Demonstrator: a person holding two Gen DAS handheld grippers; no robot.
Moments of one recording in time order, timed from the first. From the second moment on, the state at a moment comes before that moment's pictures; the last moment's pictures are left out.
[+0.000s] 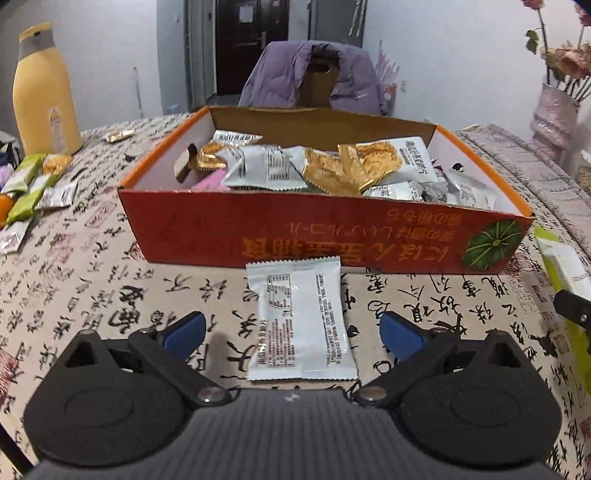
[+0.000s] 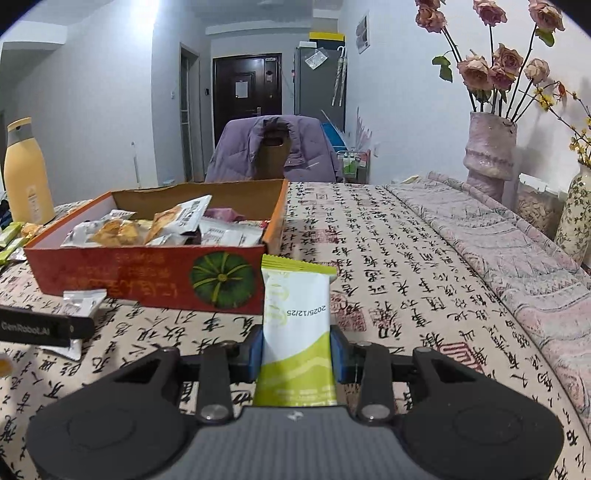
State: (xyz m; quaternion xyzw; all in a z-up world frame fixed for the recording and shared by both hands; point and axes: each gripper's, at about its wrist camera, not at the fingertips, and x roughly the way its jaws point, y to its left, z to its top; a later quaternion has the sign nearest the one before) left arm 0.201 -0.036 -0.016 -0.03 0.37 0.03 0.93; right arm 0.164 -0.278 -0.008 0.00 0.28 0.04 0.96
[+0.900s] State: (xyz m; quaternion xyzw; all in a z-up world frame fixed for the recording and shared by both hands) left arm 0.174 -0.032 0.018 -0.04 0.30 0.00 0.95; right arm 0.159 -0.272 0.010 0.00 0.25 0.06 0.97
